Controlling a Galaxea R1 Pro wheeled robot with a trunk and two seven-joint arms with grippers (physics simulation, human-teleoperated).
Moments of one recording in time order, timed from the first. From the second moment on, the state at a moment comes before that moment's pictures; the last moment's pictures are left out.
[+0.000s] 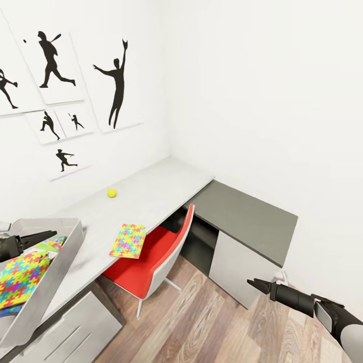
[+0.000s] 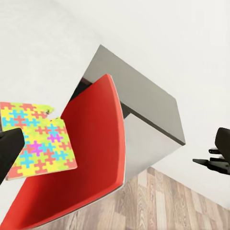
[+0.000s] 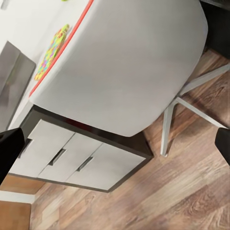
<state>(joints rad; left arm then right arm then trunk) -0.50 0.44 0.70 -1.43 -0.10 0.94 -1.56 -0.69 -0.35 -0.24 -0.20 -0.12 0.09 1.30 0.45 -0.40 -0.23</state>
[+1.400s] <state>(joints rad) -0.50 0.41 0.70 -1.43 -0.10 0.94 -1.56 -0.69 -0.35 -0.24 -0.20 -0.12 0.09 1.31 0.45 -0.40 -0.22</state>
